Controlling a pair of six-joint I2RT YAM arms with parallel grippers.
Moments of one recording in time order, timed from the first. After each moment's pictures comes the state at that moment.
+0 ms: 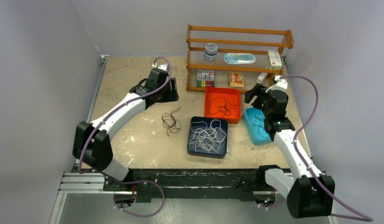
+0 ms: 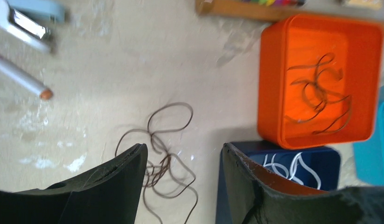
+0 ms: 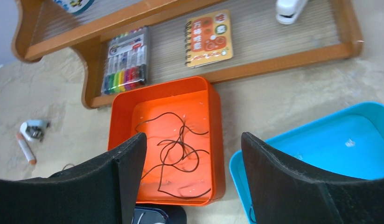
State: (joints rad) left arm -0.47 1.55 1.27 -0.47 -0.07 -0.50; right arm 0.06 0.99 0.66 0.00 0.06 0.45
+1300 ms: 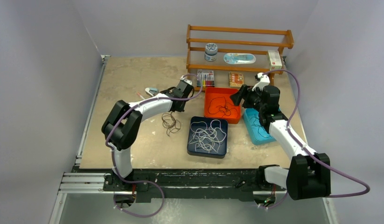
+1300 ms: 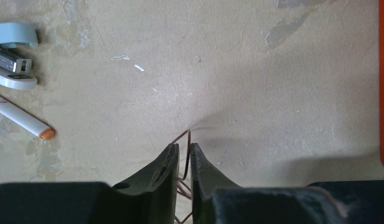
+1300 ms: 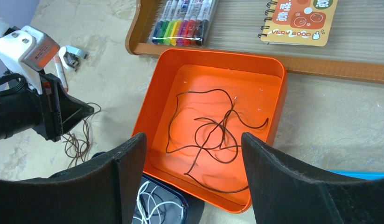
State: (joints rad) left arm -0.64 1.90 1.30 -0.41 -0.37 -0.22; right arm 0.09 1.20 0.70 0.12 -0.31 0.33
